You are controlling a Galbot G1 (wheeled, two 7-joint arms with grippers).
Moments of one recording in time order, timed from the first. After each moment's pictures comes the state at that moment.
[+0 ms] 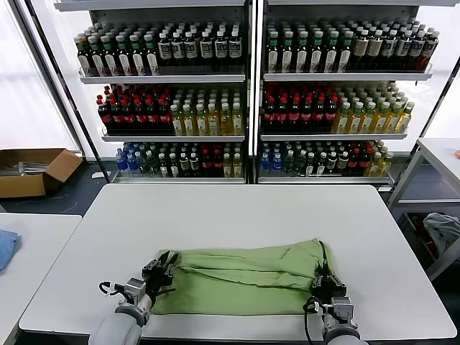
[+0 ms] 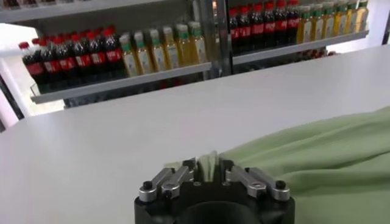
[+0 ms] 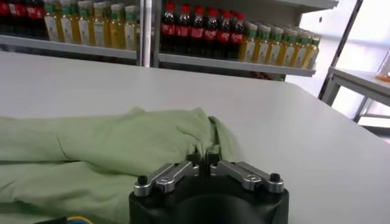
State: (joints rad) left arm 1.35 -1.29 -0.47 -1.90 -0.08 0.38 0.11; right arm -1.47 1.30 0.42 1.97 0.17 -0.33 0.29
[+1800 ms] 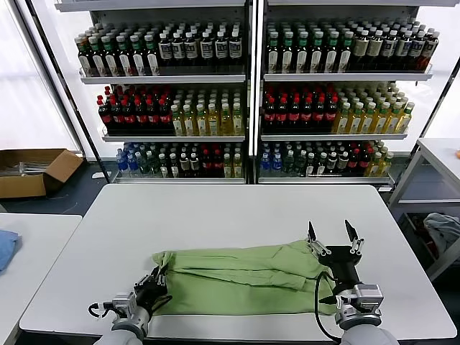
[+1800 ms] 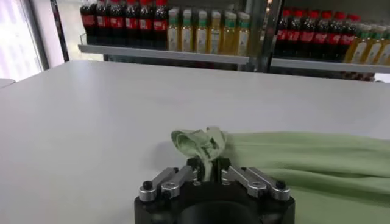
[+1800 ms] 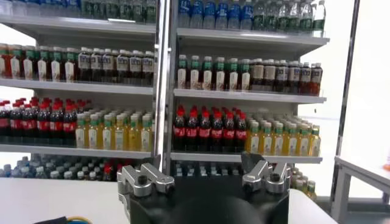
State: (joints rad) left arm 1.43 -1.44 -0.57 -1.93 -0.20 0.46 0.03; right arm -1.45 1.21 0.44 2.24 0.22 -0.27 0.31
